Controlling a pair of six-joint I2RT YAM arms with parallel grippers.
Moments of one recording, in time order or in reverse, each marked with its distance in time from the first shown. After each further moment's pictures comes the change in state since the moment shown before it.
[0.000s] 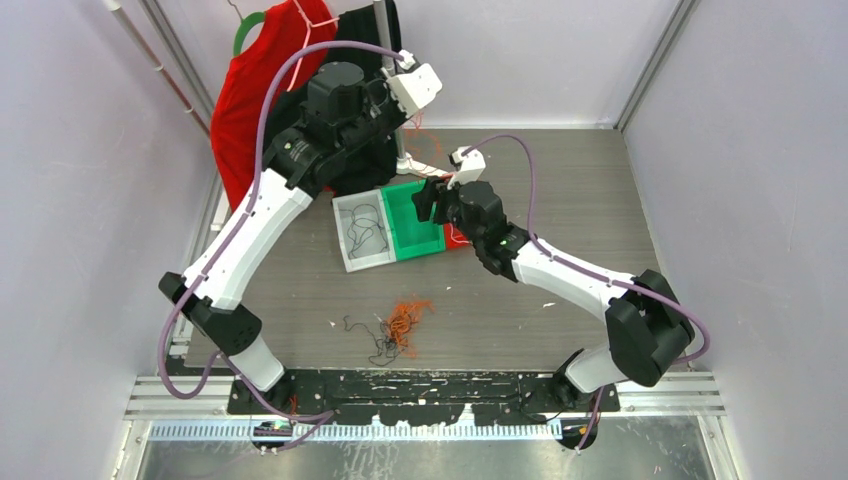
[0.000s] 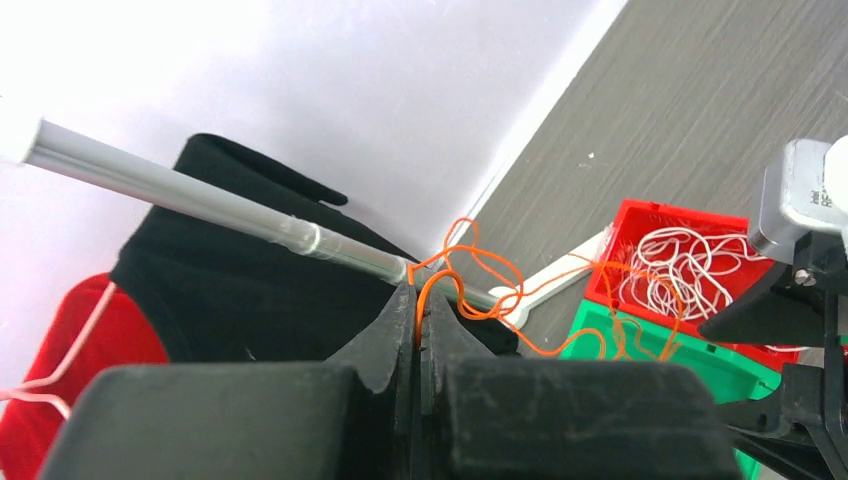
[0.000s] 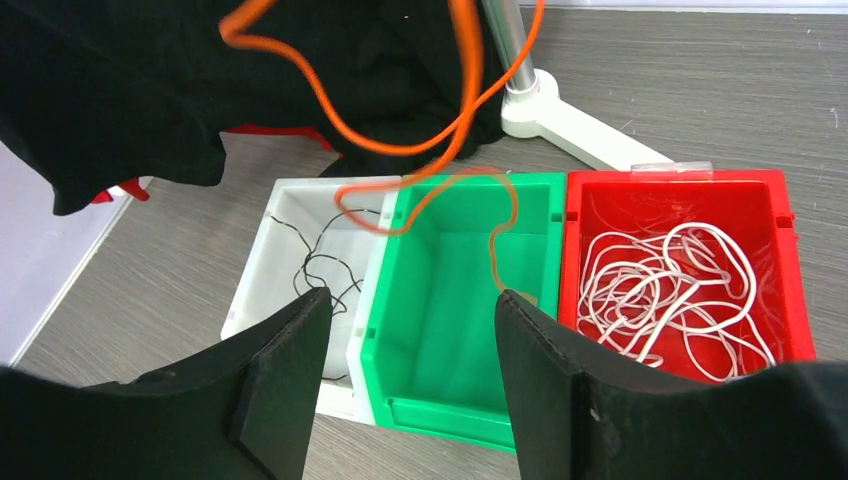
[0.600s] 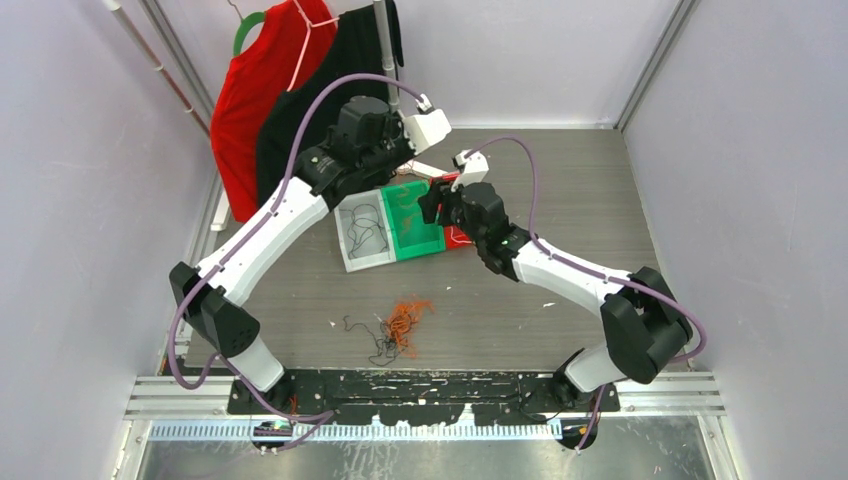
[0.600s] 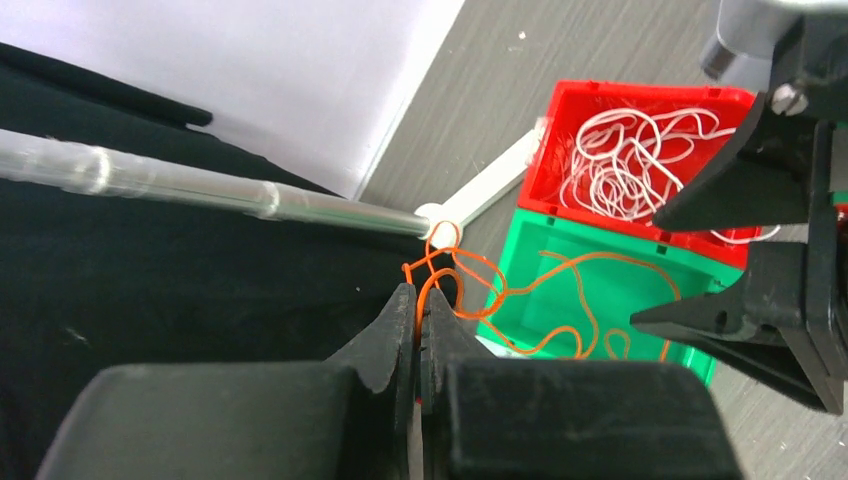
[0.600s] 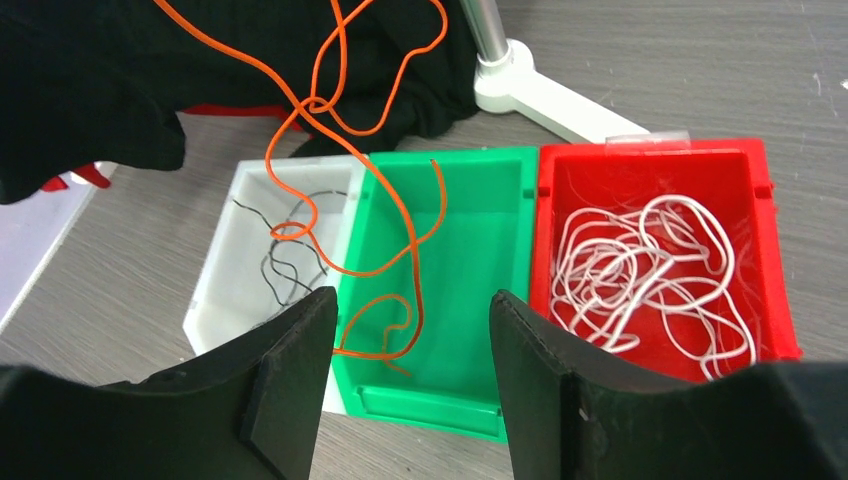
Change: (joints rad) left arm -0.006 -0.016 -0.231 0.014 0.001 0.010; right arm -0.035 0.016 -0.018 0.001 -0.020 0.001
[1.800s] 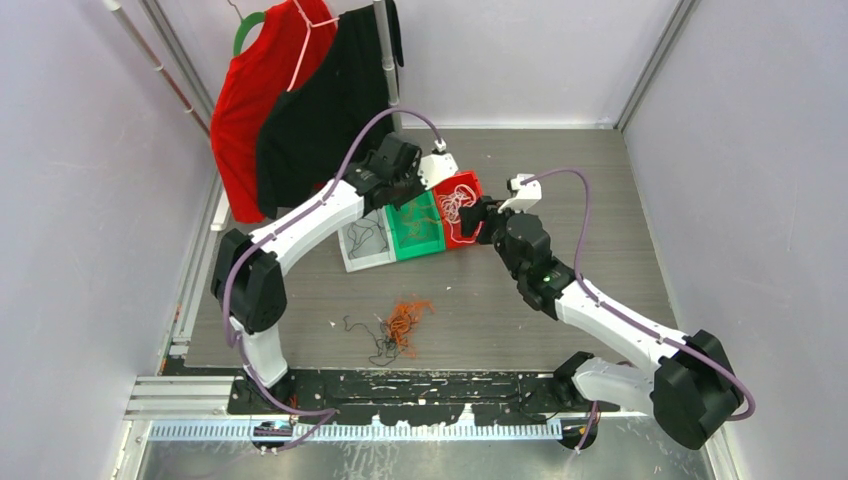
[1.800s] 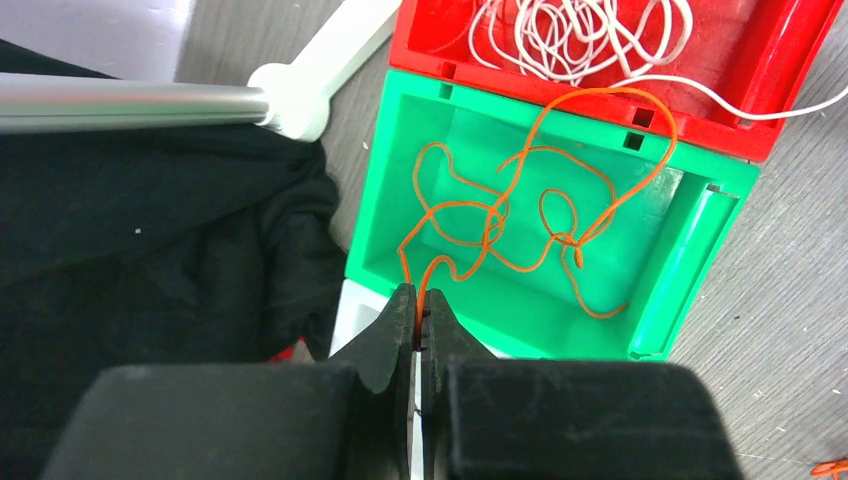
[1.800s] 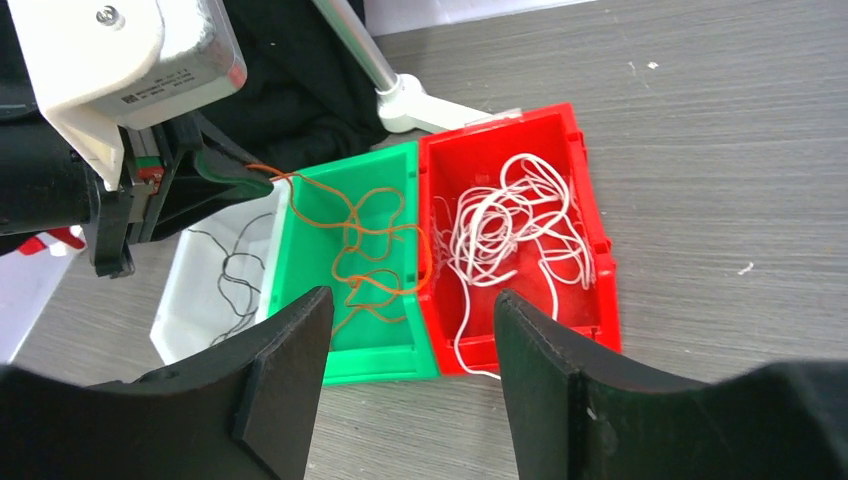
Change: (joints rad) left arm 0.000 0.178 -0.167 -0.011 -0.079 -0.060; right arm -0.054 -0.363 -0.294 0.014 0.124 0.056
